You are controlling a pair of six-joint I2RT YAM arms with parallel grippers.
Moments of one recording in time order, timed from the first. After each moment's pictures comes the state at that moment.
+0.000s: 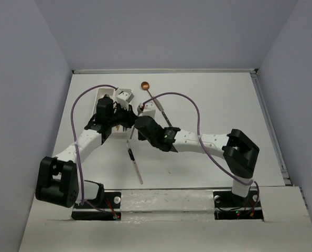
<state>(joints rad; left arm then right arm) -0.26 1.31 0.74 0.08 0.56 -0.10 1.09 1.87 1.37 -0.09 0.55 0.61</state>
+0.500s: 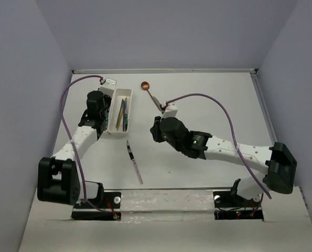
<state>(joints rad) -0.17 1.25 0.81 0.18 -0.19 0.33 1.09 1.45 1.11 -0.10 0.47 0.59</state>
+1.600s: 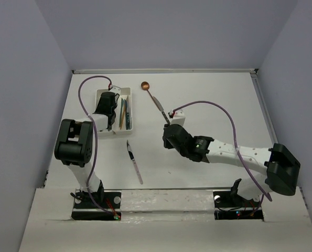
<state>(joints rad) -0.16 1.76 0.91 0.26 -0.45 0.33 1.08 1.39 0.94 -0.17 0.55 0.66</state>
